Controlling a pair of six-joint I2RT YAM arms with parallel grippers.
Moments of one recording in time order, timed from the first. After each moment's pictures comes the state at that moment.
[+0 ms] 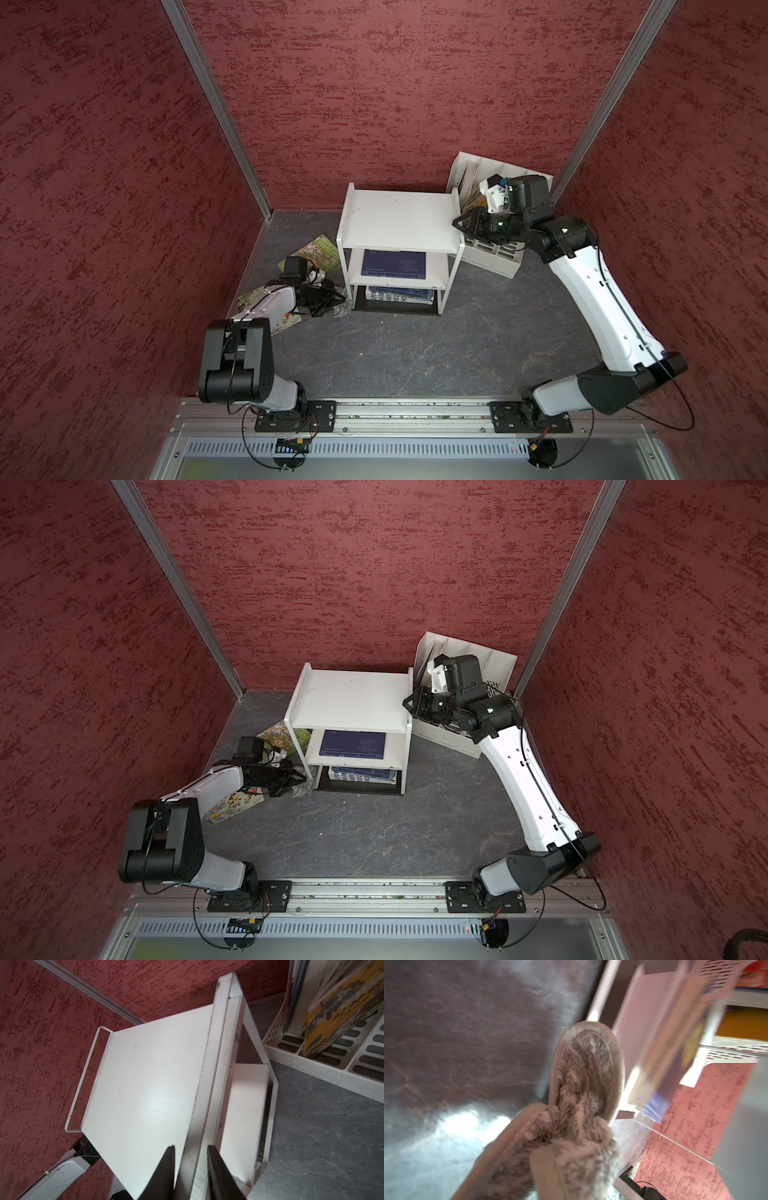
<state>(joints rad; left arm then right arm) 0.05 1.43 0.78 -0.50 0.71 -0.58 0.36 1.47 1.80 -0.95 -0.35 0.58</state>
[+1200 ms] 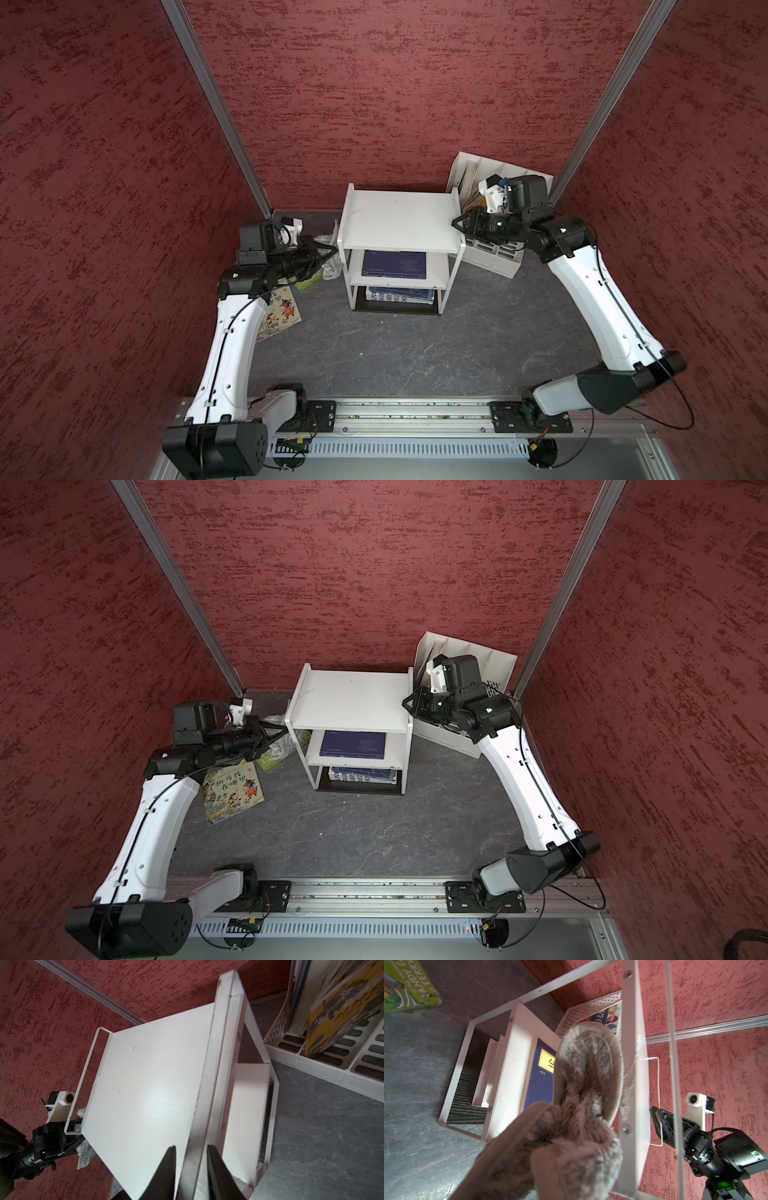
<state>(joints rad) 0.07 1.11 1.25 -0.76 0.79 -0.80 0.36 1.47 1.80 -0.94 -0.35 0.58</state>
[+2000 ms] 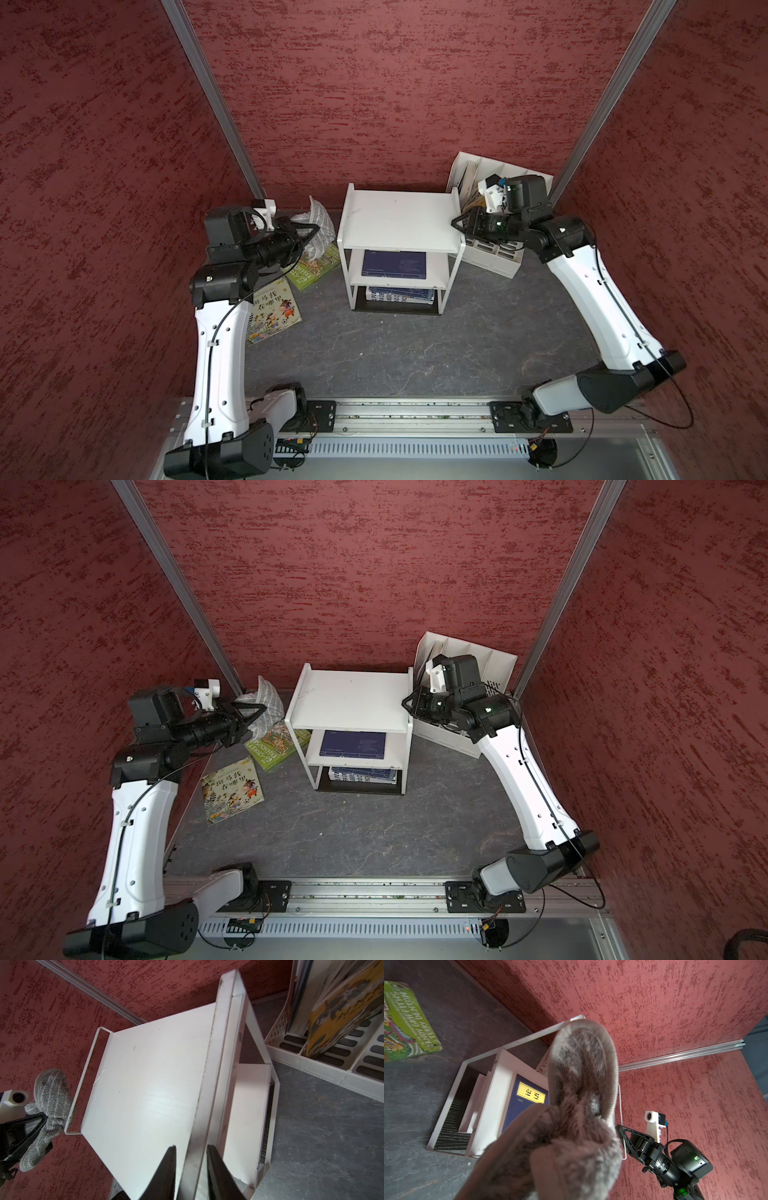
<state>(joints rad) 0.19 1.10 1.39 -0.77 0.78 -0.85 0.36 1.47 1.80 -0.94 -0.35 0.57</state>
